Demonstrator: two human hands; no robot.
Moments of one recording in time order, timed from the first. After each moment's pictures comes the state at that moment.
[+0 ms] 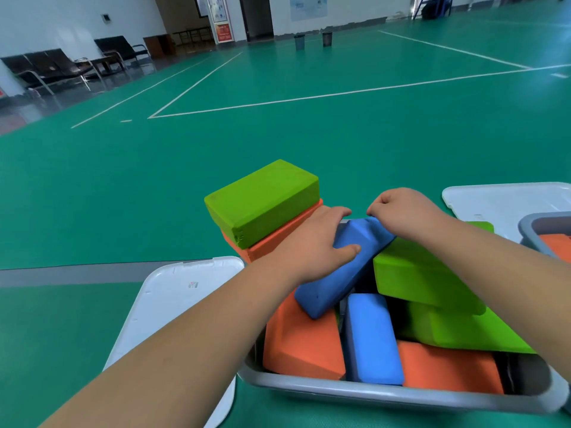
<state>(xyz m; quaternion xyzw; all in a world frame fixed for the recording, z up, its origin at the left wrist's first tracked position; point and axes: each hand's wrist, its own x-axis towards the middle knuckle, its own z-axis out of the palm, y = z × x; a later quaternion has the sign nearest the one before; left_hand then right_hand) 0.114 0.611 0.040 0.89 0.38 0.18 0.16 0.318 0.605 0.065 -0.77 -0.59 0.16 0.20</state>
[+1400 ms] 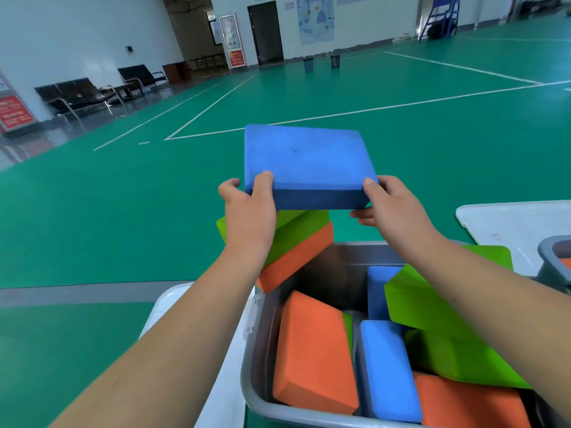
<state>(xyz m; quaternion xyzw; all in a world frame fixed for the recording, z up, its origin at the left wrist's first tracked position) 0.064 0.643 0.120 0.47 0.58 0.58 0.34 0.281 0.619 0.087 -0.60 -0.46 0.33 0.56</state>
